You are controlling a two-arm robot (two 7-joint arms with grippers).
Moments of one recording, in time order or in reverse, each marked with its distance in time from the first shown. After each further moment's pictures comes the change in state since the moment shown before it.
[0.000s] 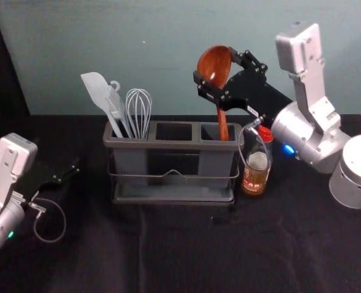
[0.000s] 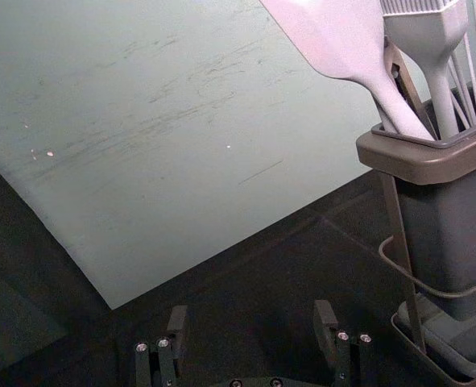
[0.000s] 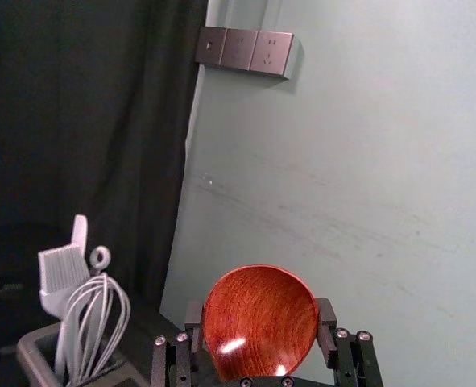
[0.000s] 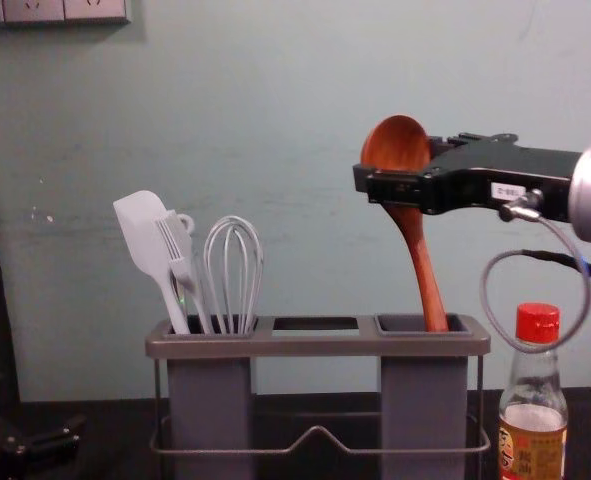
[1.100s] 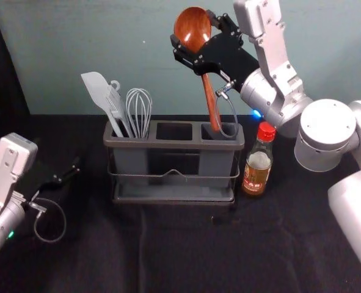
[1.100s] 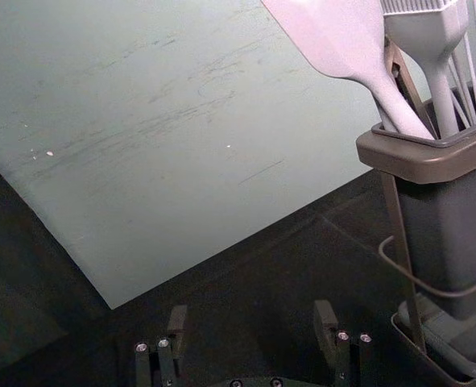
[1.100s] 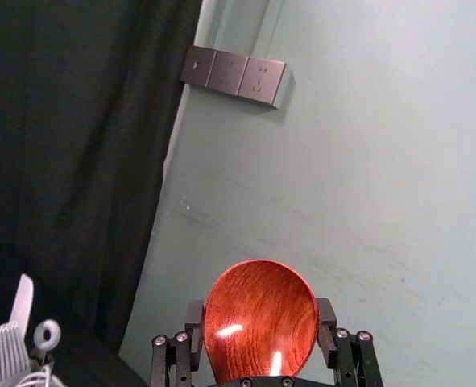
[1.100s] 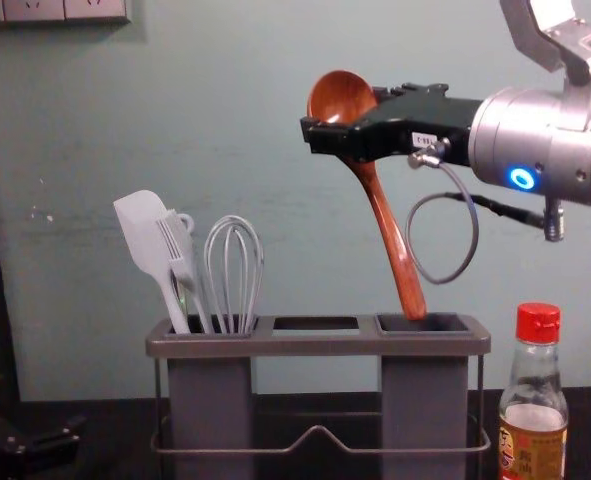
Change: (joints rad) left arm 0.000 0.000 0.000 0.000 0.000 0.000 0.000; right arm 0.165 -0.116 -0.058 0.152 -0.116 -0.025 -0.075
